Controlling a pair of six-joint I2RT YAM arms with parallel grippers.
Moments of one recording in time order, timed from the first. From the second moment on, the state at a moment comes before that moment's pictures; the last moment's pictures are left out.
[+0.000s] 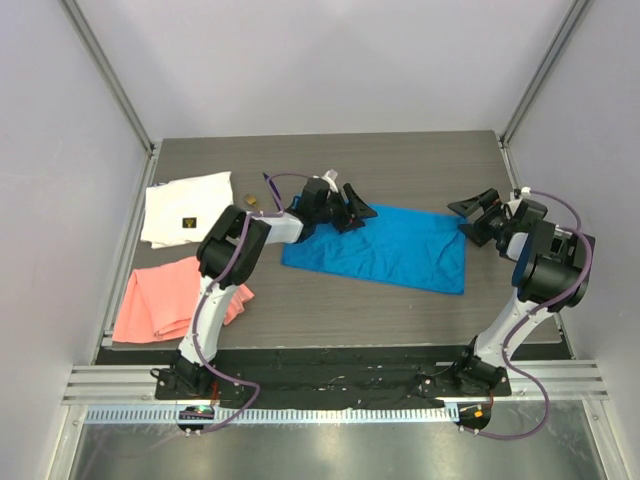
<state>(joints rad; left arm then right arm) -0.58 2.31 1.45 0.42 0.42 -1.08 -0.44 1.85 0.80 0.45 -0.73 0.70</state>
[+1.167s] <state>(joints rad) -0.59 2.31 1.49 0.34 0.41 -1.01 -0.33 2.00 0.95 0.57 -0.73 0.78</state>
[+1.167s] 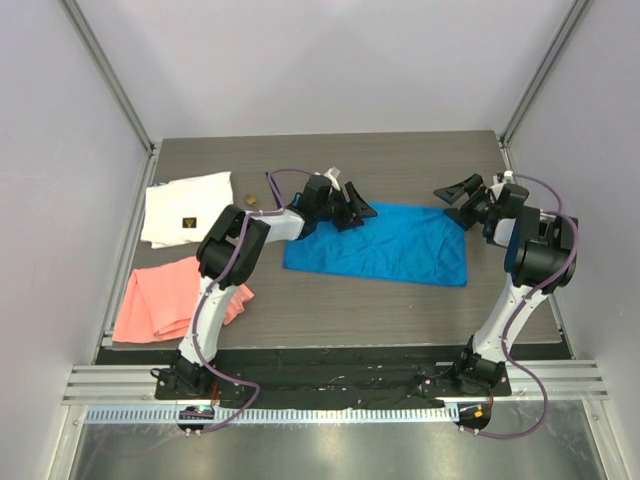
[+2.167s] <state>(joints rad) -0.67 2.09 1.65 -0.19 0.37 -0.87 -0.22 1.67 1.02 -0.55 0.11 0.36</state>
